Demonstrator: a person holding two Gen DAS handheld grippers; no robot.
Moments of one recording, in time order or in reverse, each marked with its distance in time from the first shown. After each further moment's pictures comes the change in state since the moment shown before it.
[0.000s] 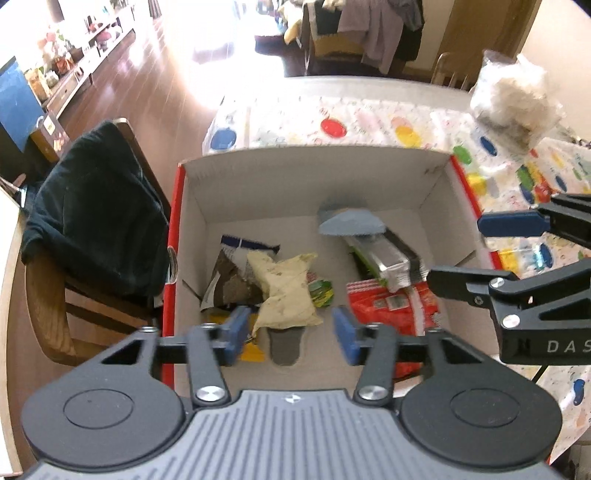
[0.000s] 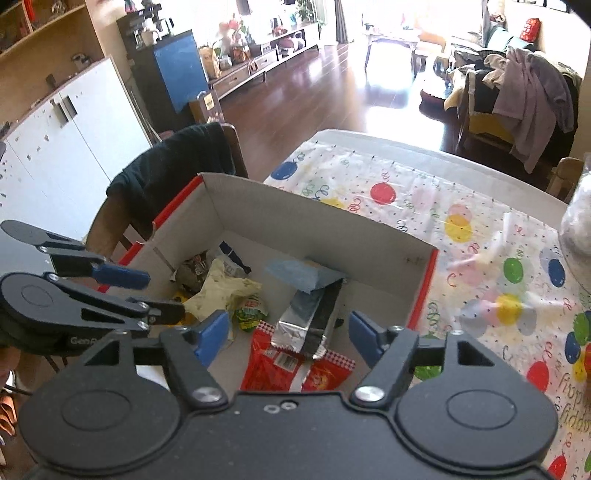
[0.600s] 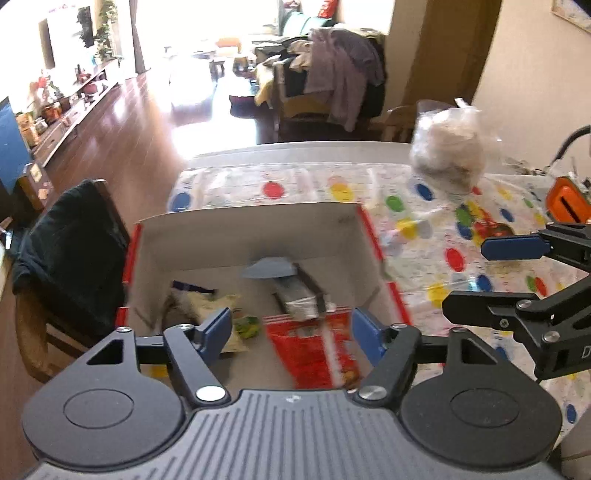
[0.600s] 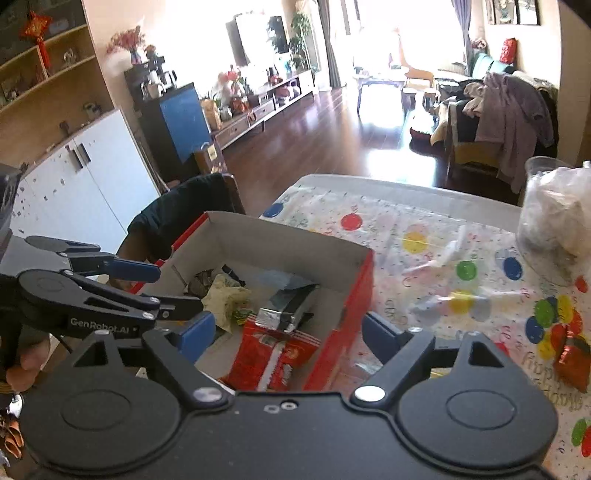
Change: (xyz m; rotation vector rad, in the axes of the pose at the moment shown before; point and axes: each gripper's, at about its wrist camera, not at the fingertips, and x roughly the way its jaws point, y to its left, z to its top) left arm -0.059 -0.064 -0.020 0.028 -0.200 -0.080; right arm -0.097 -0.038 -0.049 0.038 -0.174 0.023
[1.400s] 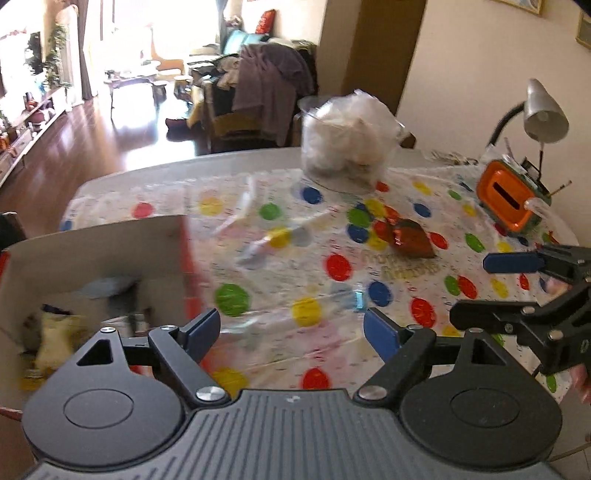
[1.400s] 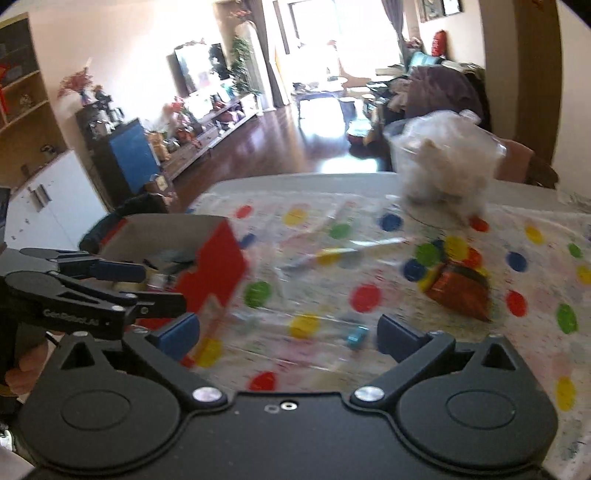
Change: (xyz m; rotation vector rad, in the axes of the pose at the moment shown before) left arm 0.036 -0.163 -0.011 0.088 -0.065 -0.133; right arm -0.085 -0.139 -0.086 0.139 -0.067 -0.118
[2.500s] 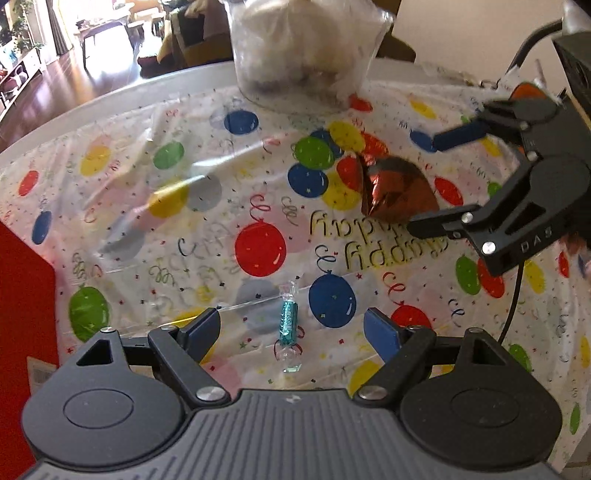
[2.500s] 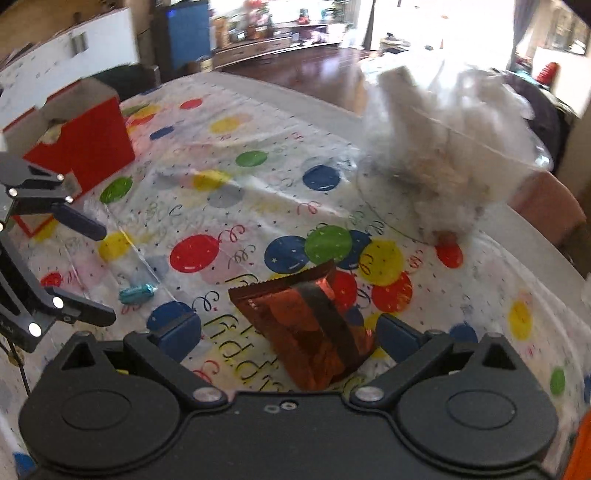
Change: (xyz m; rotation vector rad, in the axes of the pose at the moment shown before) left arm 0.185 -0.093 0.029 0.029 0.261 0.022; right arm 0.131 -0.172 0.042 -0.489 0.258 0.075
